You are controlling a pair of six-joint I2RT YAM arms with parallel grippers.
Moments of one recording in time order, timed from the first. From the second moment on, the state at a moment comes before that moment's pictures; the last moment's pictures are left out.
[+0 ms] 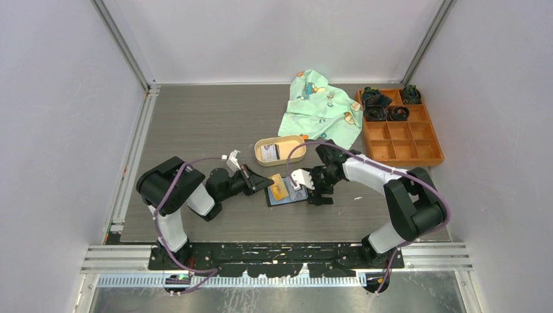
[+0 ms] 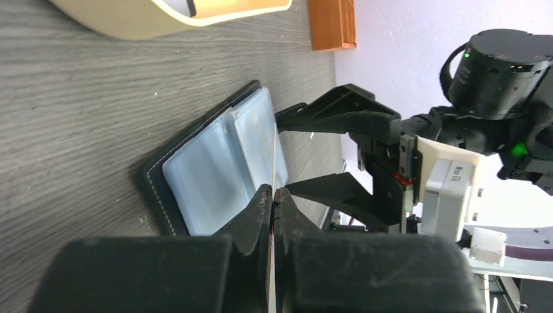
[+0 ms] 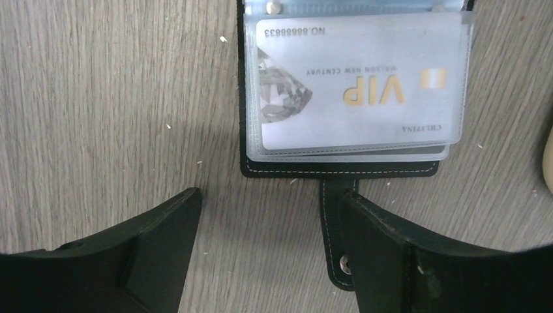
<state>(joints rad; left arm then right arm) -0.60 1.84 0.30 1.33 0.37 -1.16 0.46 1.52 0.80 -0.61 -0.51 -1.26</state>
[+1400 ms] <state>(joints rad) -0.60 1.99 0.36 1.37 0.41 -1.23 0.50 1.56 0.84 -0.61 -0.47 -1.20</state>
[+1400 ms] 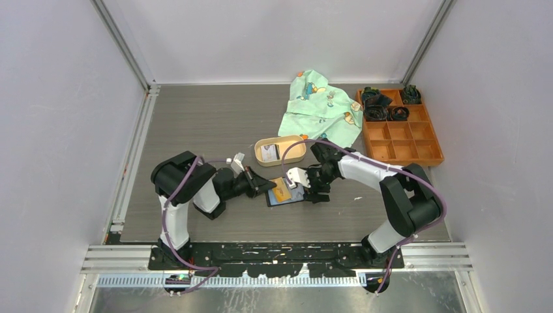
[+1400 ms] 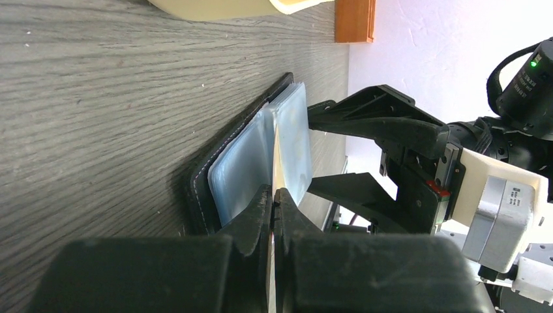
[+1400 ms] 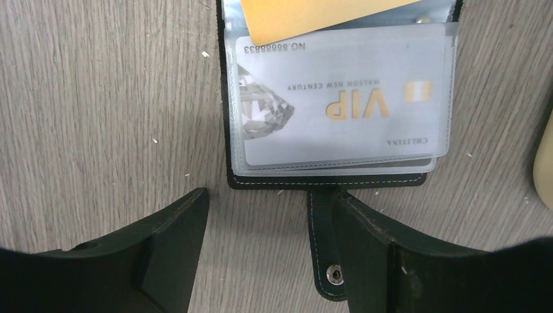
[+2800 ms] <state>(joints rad) -0.63 2.10 0.44 1.40 0.44 -1.37 0.54 1.58 0.87 -0.62 -0.43 -1.19</state>
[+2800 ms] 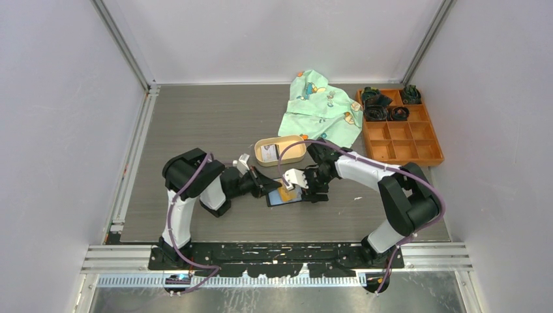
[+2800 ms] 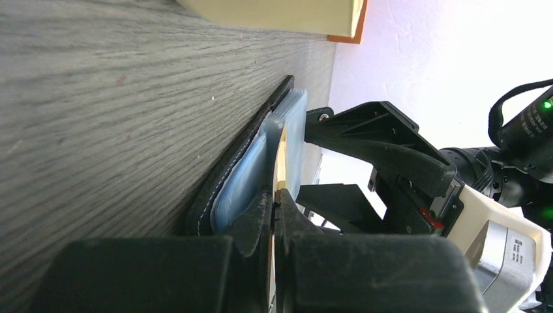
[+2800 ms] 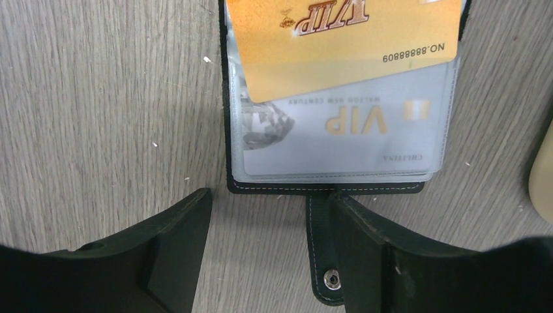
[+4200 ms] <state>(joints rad) -0.63 2.11 0.52 1.32 0.52 -1.40 0.60 1.57 0.90 -0.63 -0.37 -1.14</state>
